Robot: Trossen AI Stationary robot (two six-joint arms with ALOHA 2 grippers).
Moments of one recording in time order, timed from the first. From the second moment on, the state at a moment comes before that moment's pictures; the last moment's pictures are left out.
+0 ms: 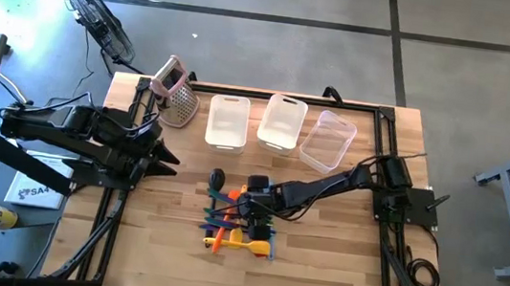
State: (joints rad) left arm -0.11 0.55 0.80 -0.66 0.09 -0.64; right arm 0.23 2.03 1.39 -0.36 0.14 0.03
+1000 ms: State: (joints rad) left arm -0.10 0.55 0.80 -0.65 0.07 -0.66; right arm 0.21 2.04 1.38 -0.38 0.14 0.03
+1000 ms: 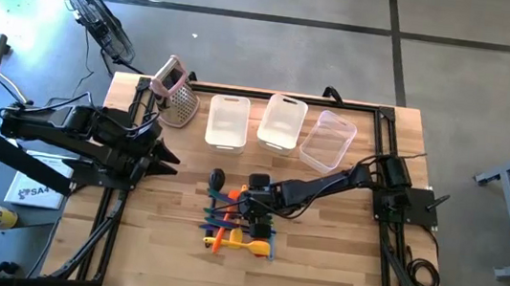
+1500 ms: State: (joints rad) left arm -0.11 0.55 0.80 -0.65 0.07 -0.66; right arm 0.21 2.04 1.38 -0.39 0.11 0.02
